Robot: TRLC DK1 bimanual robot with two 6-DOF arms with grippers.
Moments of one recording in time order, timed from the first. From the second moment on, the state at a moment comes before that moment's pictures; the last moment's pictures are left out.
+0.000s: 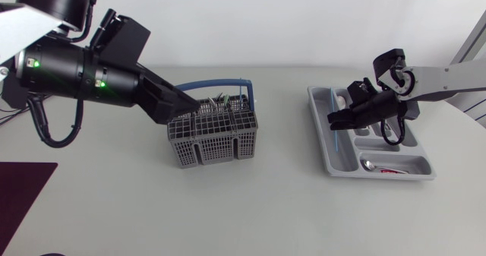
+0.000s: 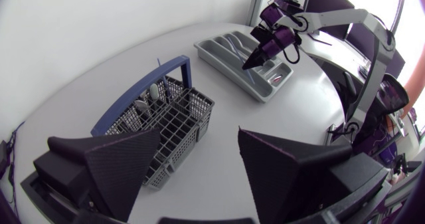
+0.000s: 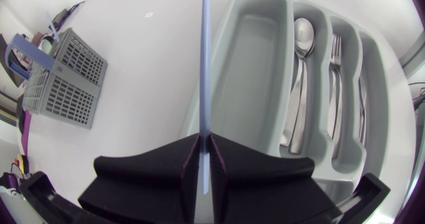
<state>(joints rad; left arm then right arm) -0.41 1.27 1.14 -0.60 0.37 0.21 -0.05 1.88 1.19 -0.40 -0.29 -0.16</state>
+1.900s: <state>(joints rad) -0.32 1.43 0.74 -0.28 0.15 0.34 0.30 2.11 1.71 -0.40 -0.52 0.04</state>
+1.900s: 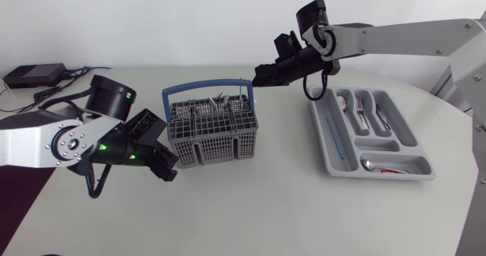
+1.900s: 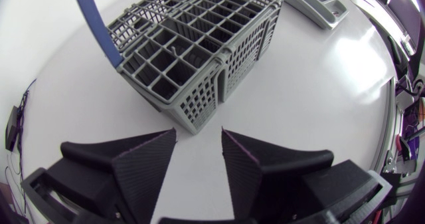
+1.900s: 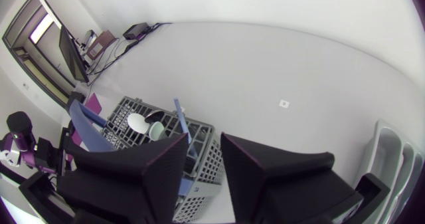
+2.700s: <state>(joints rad) -0.20 1.56 0.82 -0.21 0.14 0.34 0.34 1.93 1.47 -0.52 -0.70 0.00</state>
